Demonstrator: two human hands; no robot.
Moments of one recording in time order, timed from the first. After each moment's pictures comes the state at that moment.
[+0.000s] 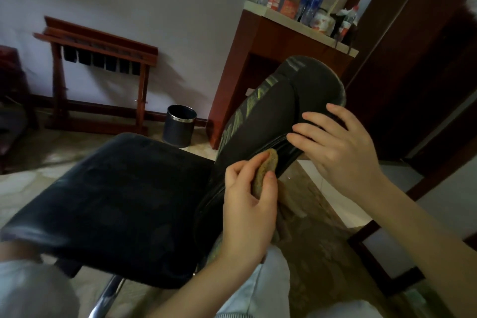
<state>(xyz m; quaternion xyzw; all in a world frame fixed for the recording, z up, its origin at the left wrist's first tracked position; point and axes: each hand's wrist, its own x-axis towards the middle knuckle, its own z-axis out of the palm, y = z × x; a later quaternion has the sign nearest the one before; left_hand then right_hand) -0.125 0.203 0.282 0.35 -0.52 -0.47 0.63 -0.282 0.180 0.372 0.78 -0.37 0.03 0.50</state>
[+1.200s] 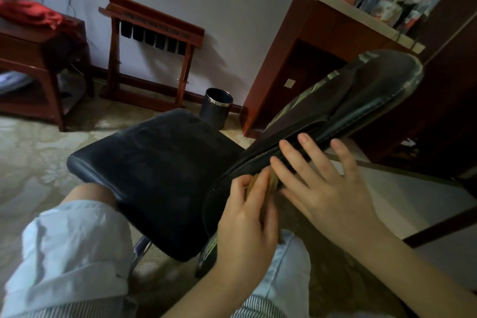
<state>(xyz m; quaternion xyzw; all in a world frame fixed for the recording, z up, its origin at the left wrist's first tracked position) -0.093 0.221 0.205 0.46 -0.62 -0.25 0.59 -0.225 0.200 0.289 0.76 -0.35 -0.02 0.55</state>
